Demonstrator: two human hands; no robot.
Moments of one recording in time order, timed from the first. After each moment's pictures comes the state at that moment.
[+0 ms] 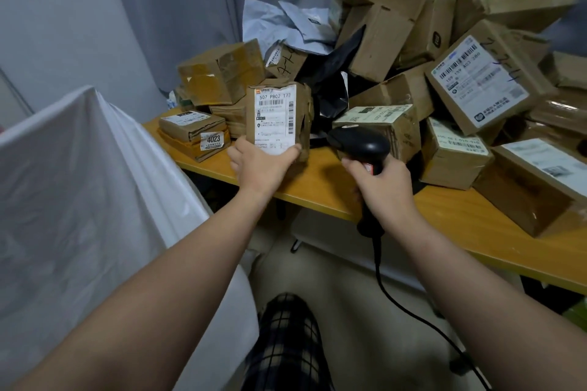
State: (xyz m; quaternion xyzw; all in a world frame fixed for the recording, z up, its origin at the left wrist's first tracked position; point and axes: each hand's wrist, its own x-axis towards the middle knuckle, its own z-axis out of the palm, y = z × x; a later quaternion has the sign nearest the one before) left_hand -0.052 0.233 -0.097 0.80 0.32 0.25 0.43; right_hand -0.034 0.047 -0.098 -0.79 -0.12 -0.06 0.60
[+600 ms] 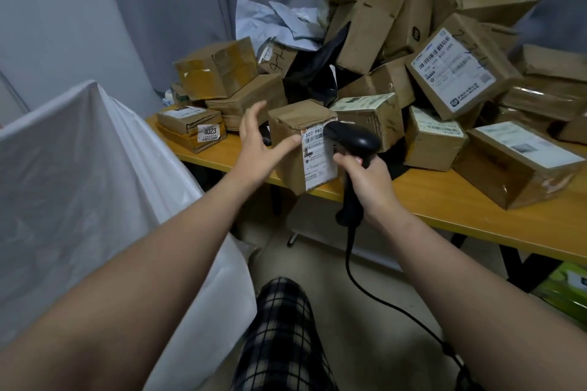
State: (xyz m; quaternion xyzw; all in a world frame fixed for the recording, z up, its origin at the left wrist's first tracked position) left_hand -0.088 0.228 -0.089 0.83 0.04 0.25 0.50; right_hand -0.056 0.045 -0.109 -0.68 -0.08 0.04 0.73
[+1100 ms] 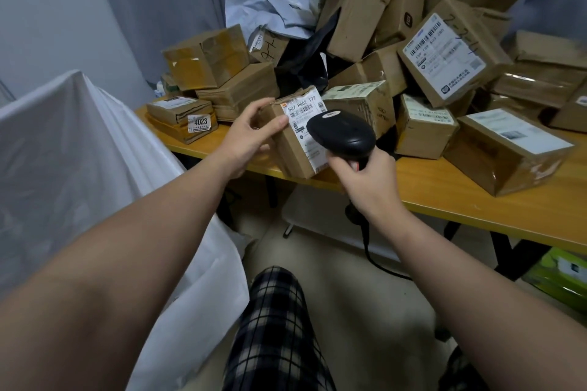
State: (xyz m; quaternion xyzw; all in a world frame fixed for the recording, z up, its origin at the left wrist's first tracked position) left_hand -0.074 0.240 -0.087 0.76 0.05 0.14 0.63; right_hand -0.079 0.020 -0.109 -0.77 -0.20 -0.13 0.59
